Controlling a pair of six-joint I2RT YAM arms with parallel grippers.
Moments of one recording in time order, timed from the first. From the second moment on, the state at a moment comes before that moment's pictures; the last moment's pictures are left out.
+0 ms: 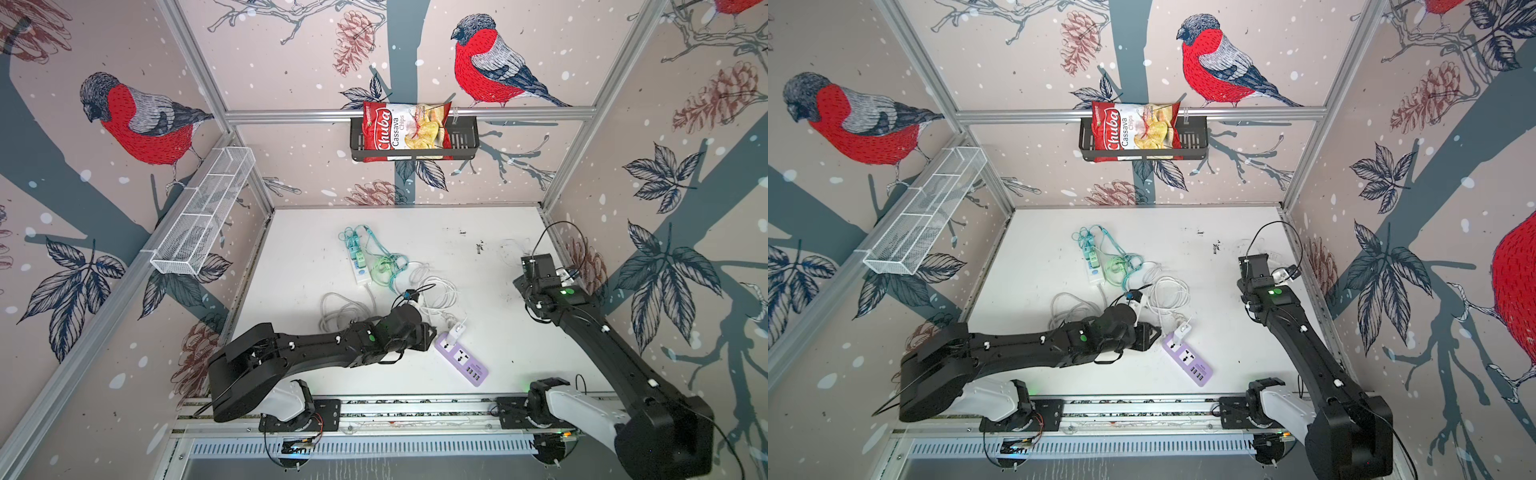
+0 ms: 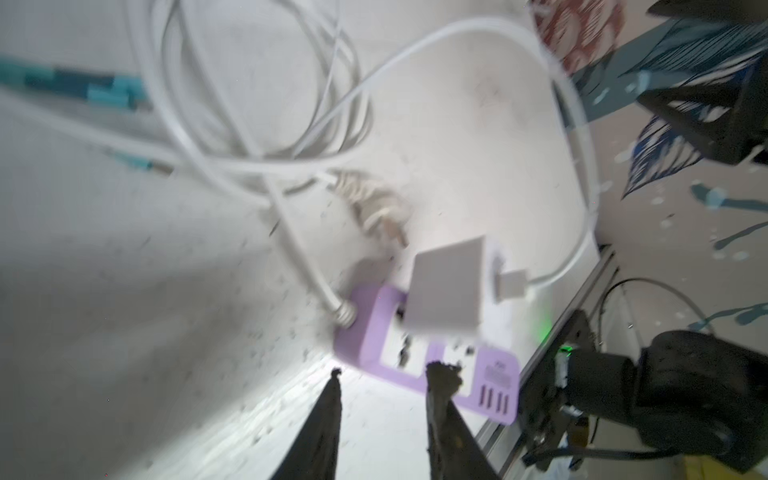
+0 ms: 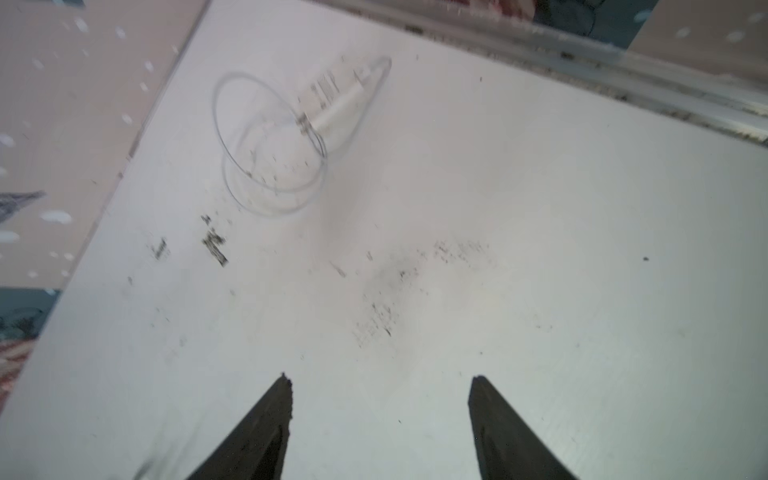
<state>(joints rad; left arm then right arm) -1.10 1.42 0.63 0.05 0.03 -0.87 0.22 1.07 0.75 -0.70 0.37 1.08</state>
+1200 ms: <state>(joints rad) -0.84 1.96 0.95 0.27 0.30 -0.80 -0.02 1.40 0.94 -0.52 0.34 0.94</state>
